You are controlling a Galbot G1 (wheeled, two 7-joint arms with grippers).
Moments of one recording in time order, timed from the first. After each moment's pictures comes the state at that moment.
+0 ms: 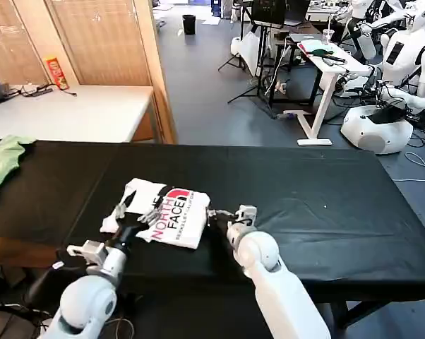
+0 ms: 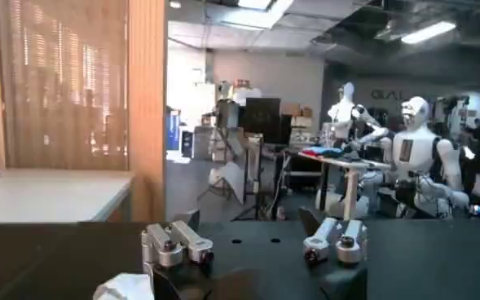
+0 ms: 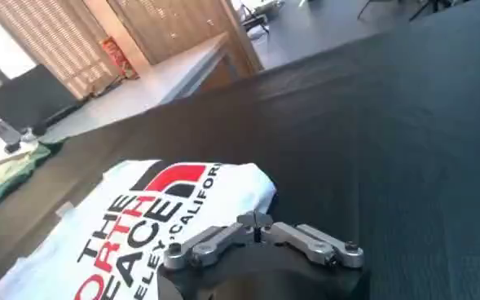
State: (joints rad) left arm 1.35 -1.15 -0.46 -2.03 -0.44 0.13 -0.05; right arm -0.91 1.47 0.13 1.62 0.67 -0.57 0.17
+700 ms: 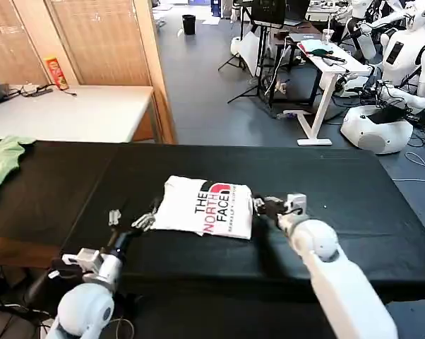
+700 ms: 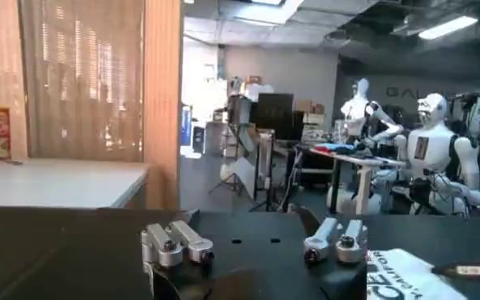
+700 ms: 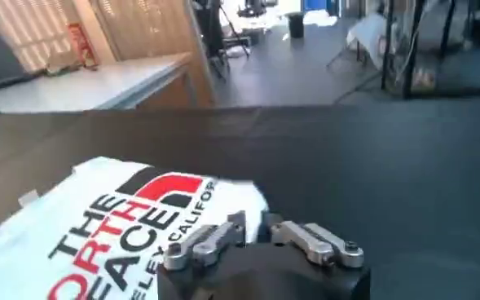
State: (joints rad) left arm 1.40 -1.17 -0.49 -2.01 -0.43 0.05 -0.05; right arm -0.91 1.14 0.25 1.71 0.58 -0.57 -0.01
